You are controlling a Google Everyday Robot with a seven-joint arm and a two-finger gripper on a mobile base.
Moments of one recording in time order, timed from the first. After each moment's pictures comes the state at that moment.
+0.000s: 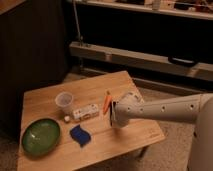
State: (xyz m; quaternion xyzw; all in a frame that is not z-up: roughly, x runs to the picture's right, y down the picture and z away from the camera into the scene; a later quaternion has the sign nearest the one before) arm 0.071 0.187 0.847 -0.17 -0.23 -0.62 0.73
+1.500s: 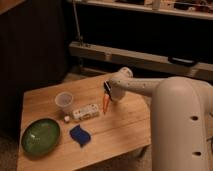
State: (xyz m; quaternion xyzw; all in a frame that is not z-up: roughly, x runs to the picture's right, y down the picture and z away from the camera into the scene) arm 0.058 0.042 0.948 -0.14 -0.16 -0.66 0.72
